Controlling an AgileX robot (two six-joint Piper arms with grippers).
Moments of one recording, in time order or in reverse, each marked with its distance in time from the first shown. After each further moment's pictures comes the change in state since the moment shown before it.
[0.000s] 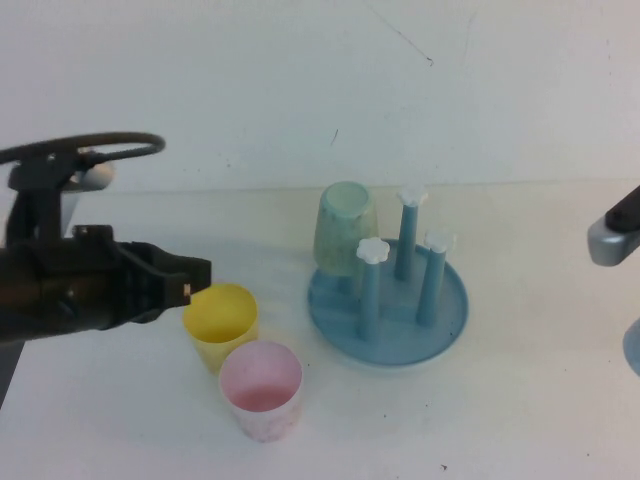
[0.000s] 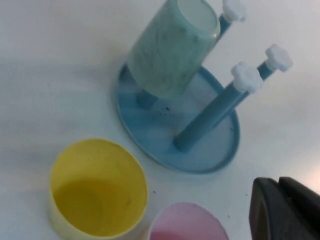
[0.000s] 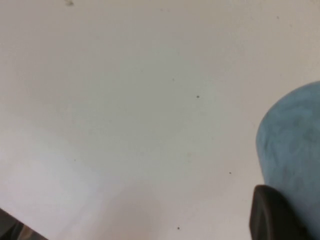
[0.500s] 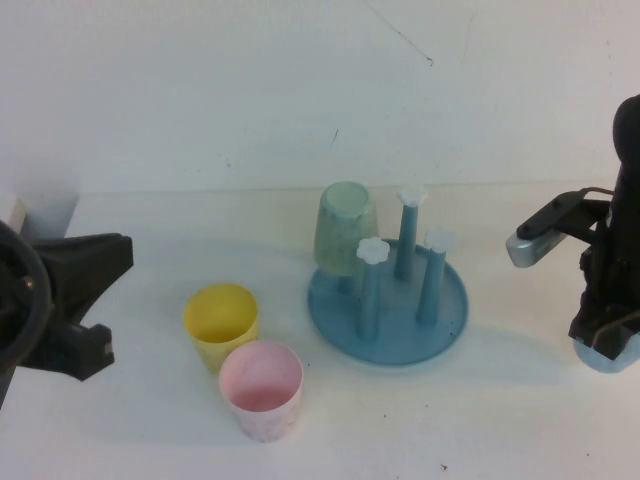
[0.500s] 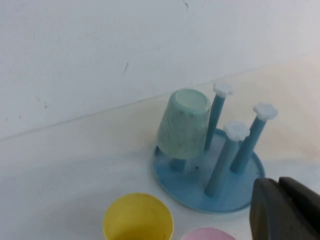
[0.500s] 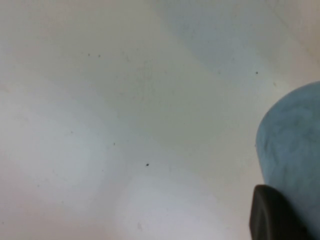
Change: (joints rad) right arm 0.000 0.446 -0.222 -0.086 -0.021 -0.011; left arm 0.000 -0.427 0.088 0.155 -0.134 0.011
